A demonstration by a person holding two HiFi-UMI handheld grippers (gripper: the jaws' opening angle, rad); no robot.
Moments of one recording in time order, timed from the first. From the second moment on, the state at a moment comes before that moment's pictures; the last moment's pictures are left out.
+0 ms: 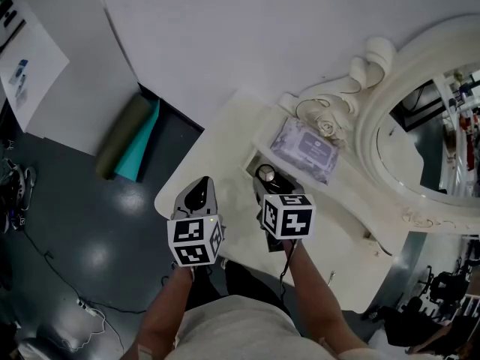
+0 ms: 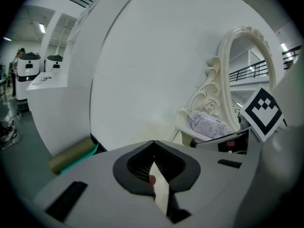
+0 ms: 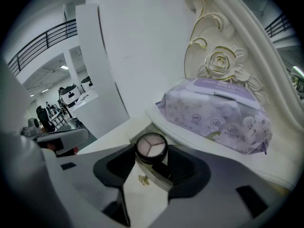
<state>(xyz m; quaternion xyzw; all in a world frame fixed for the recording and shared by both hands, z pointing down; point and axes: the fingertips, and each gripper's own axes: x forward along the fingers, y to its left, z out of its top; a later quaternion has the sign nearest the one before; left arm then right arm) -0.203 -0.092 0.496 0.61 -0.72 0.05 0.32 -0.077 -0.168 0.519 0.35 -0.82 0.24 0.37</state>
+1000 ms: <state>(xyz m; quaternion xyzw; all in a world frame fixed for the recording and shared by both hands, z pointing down) -0.188 -0.080 0.476 0.63 -0.71 0.05 0.30 -0.048 -0.157 0.482 0.41 -0.83 0.23 0.31</state>
